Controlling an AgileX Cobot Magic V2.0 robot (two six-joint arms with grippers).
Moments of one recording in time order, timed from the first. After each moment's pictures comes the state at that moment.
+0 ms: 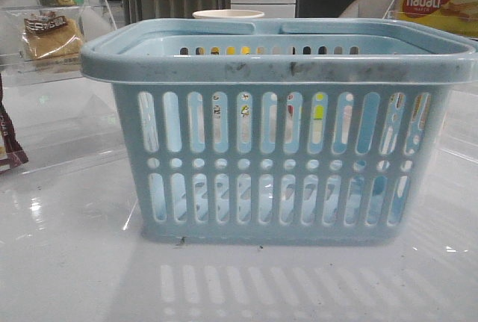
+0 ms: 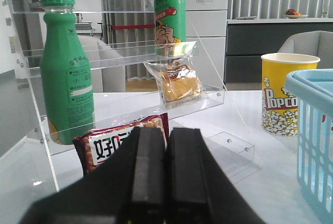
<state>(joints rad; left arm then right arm) -0.05 0.00 0.01 -0.04 -0.01 0.08 0.00 -0.01 0.03 0.01 -0.04 0.05</state>
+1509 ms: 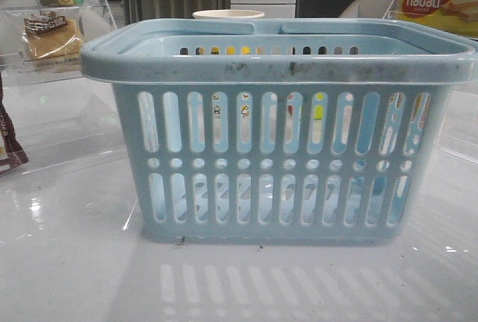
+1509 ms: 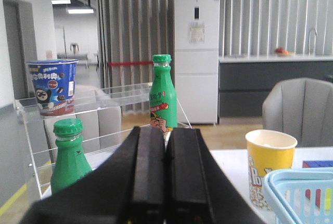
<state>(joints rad) -0.05 0.19 -0.60 -0.04 0.33 0.08 0.00 0.16 -0.55 0.02 0.27 0.05</state>
